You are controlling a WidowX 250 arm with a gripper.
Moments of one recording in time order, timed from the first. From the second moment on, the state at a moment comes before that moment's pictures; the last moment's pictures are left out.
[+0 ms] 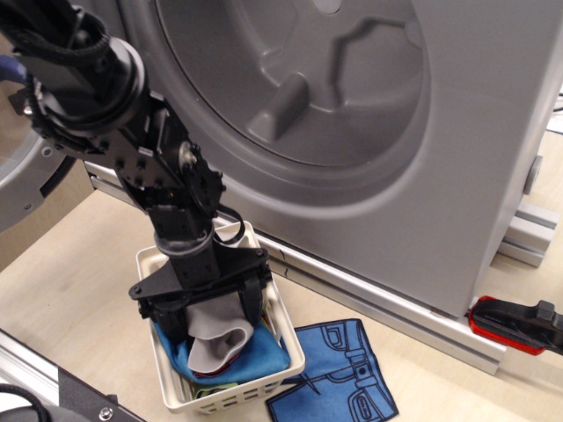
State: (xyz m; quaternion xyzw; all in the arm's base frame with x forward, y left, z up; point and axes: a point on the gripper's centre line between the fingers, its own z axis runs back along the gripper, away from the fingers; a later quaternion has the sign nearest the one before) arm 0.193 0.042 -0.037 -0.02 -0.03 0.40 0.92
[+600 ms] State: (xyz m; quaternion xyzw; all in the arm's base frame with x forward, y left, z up) arm 0.191 0.043 -0.035 0.01 -0.02 0.36 0.93
